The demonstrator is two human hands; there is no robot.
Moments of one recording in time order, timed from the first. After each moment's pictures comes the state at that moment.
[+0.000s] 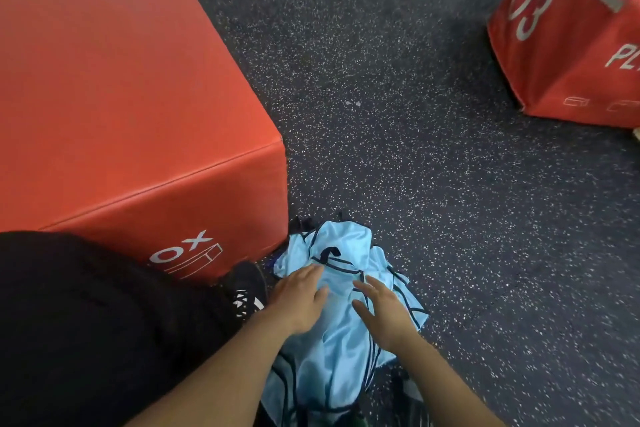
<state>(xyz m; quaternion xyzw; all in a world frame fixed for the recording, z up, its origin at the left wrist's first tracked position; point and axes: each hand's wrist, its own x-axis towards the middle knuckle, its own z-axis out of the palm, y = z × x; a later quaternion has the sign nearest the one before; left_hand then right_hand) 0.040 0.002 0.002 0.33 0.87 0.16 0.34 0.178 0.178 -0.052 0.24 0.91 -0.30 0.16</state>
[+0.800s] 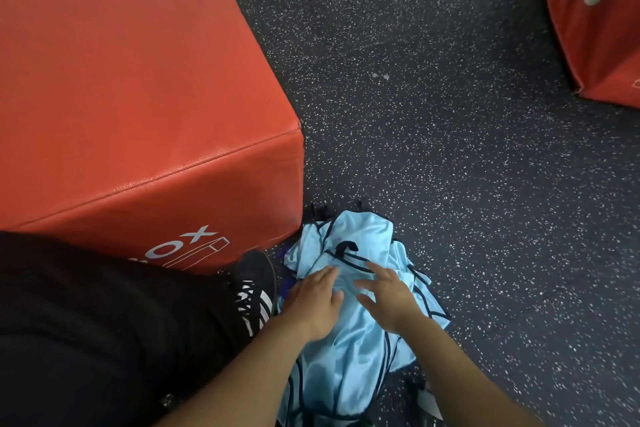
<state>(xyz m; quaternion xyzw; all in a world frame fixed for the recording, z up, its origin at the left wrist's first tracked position) 0.034 0.016 -0.046 0.26 0.86 0.19 0.40 0.119 0.202 -0.098 0.13 0.93 -0.20 0.26</state>
